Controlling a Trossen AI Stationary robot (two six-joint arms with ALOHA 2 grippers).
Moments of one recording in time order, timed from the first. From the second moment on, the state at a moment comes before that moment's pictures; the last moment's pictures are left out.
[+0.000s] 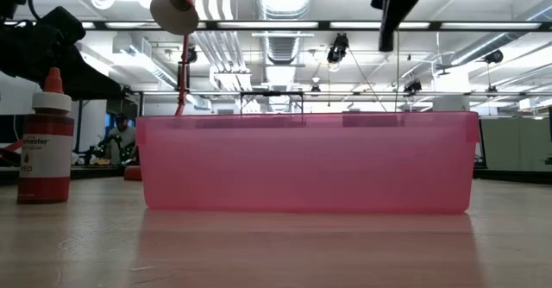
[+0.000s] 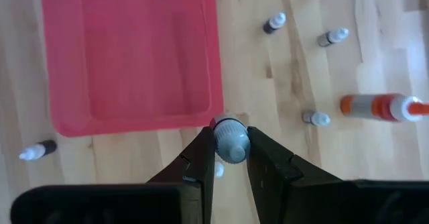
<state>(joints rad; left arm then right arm) -0.27 0.00 0.16 -0.53 -0.67 -0.27 0.14 1.52 1.49 -1.22 0.15 0.27</state>
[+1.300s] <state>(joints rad) -0.27 0.00 0.16 -0.53 -0.67 -0.27 0.22 1.79 1.28 -0.82 0.15 0.40</state>
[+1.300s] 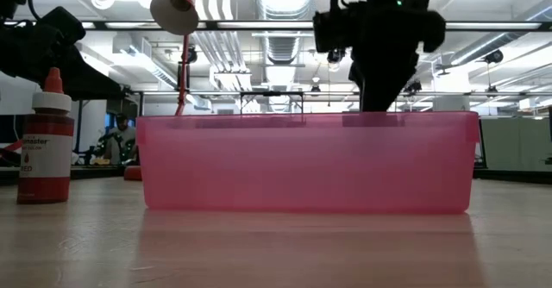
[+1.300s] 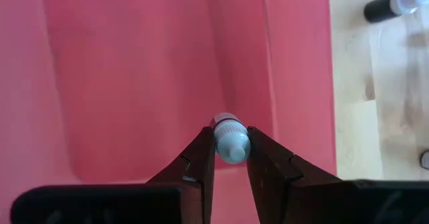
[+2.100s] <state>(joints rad) -0.27 0.00 0.16 -0.53 -0.67 -0.27 0.22 1.87 1.23 -0.73 0.14 0.39</state>
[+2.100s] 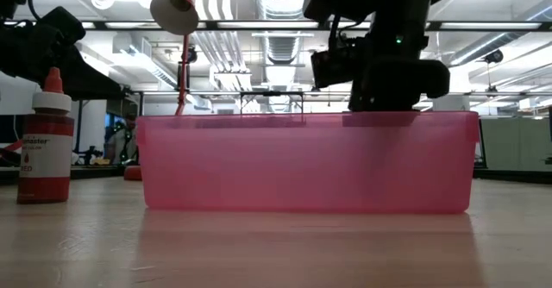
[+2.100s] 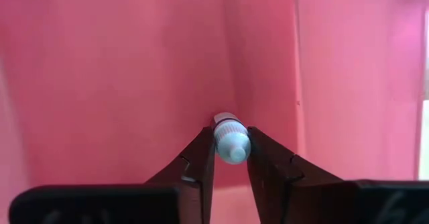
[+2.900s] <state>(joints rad) -0.27 0.00 0.16 -0.53 -0.67 -0.27 0.22 1.87 1.38 -0.94 0.18 0.38</state>
